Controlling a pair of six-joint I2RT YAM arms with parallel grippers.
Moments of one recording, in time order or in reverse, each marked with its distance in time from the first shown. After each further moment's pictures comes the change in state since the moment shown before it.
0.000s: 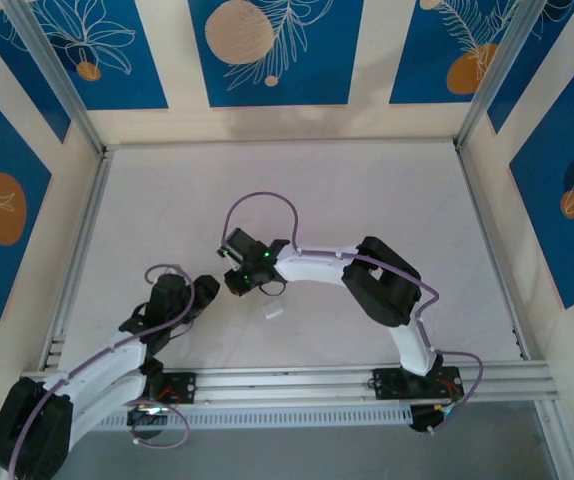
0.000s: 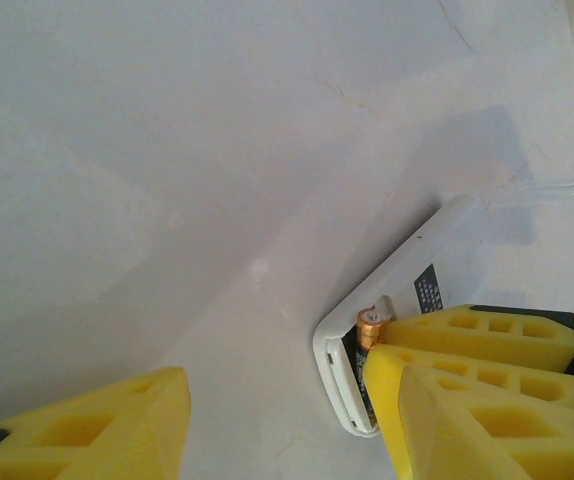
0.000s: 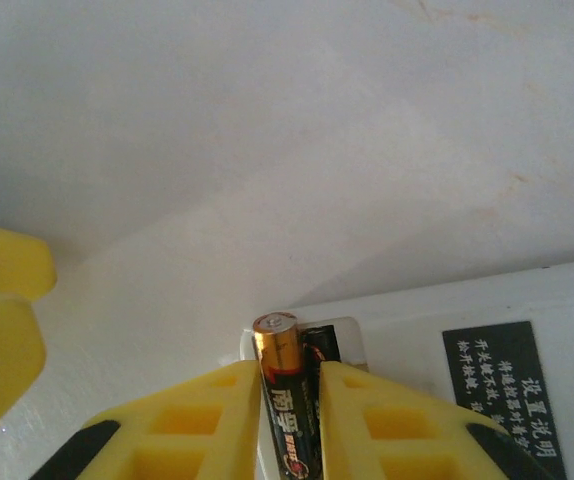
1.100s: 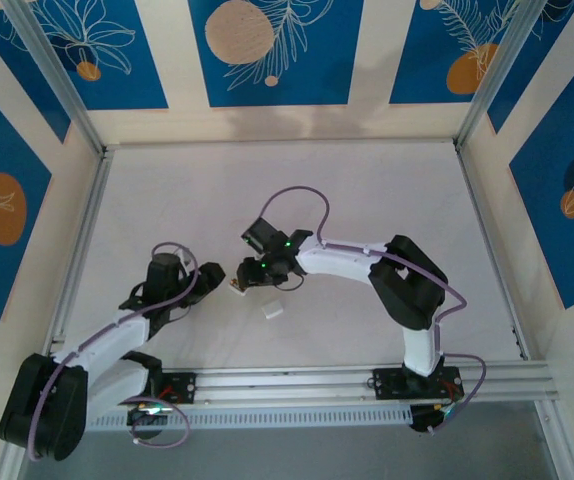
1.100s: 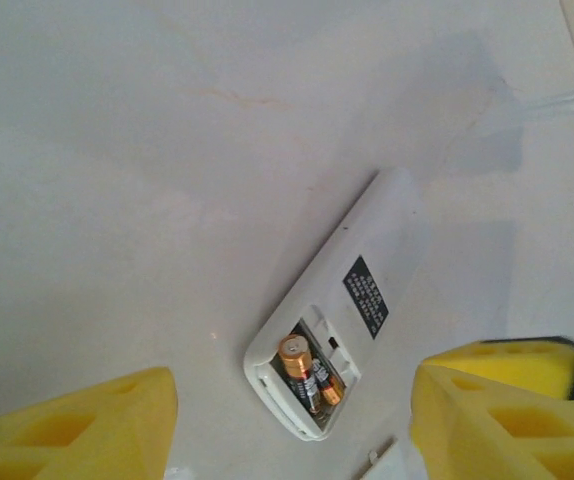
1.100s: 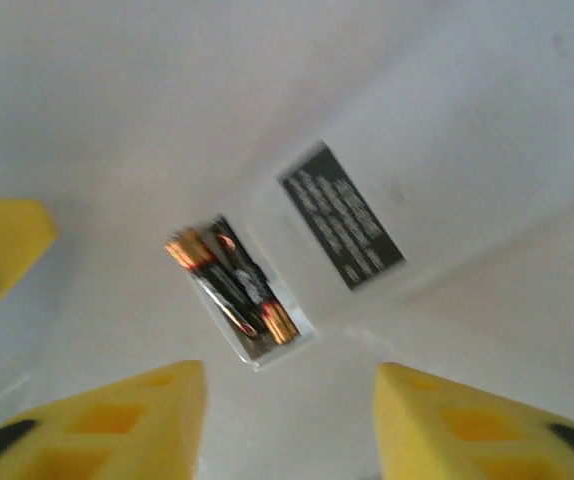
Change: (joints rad) left arm 0.135 0.181 0.151 -0.010 0.258 0.230; right arm -0.082 -0.146 -0.108 -0.094 -0.113 0.403
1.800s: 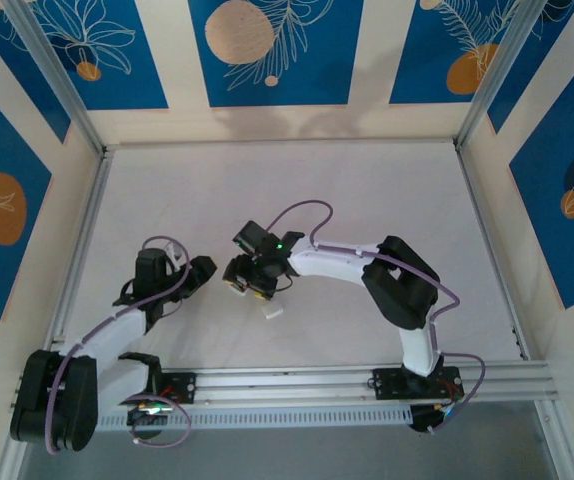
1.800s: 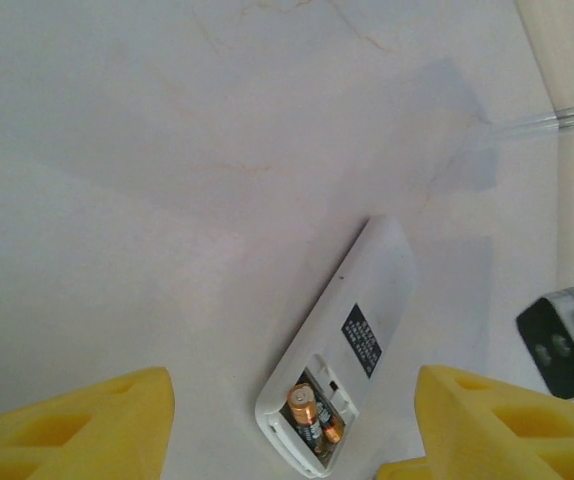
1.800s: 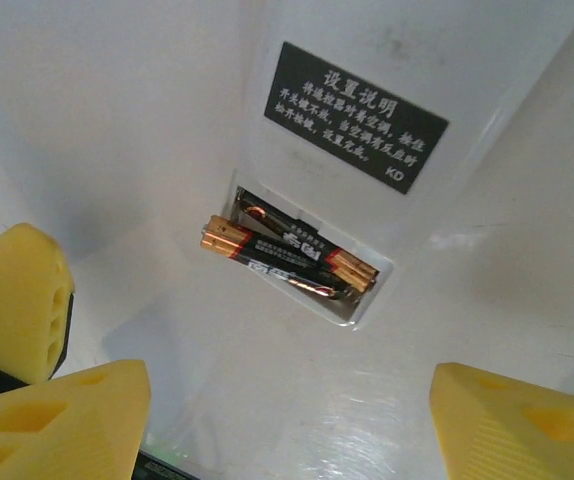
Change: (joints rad) left arm 0.147 0.033 0.006 0.052 0.118 0.070; right arm 0.041 0.047 0.069 -0.013 -0.048 0.538
